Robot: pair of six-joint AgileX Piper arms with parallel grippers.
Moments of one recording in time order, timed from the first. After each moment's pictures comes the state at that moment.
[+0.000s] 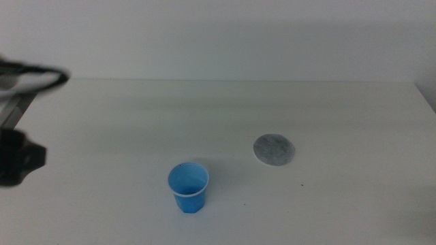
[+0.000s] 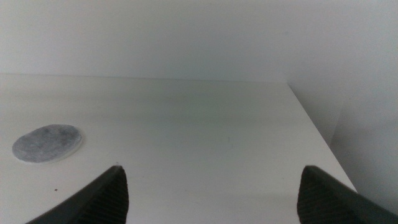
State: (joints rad) left arm -0.06 0.82 -0.85 -0.08 0.96 0.08; right arm -0.02 0.00 0.00 -0.03 0.25 -0.02
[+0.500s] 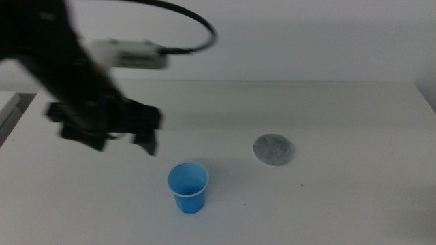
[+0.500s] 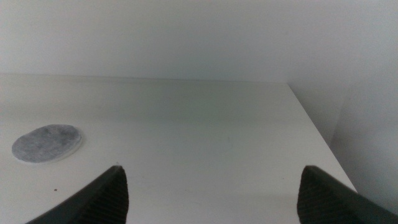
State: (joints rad) left arm -0.38 1.50 -1.29 -0.07 1.19 -0.18; right arm -0.02 0.00 0.00 -0.03 0.25 -0.02
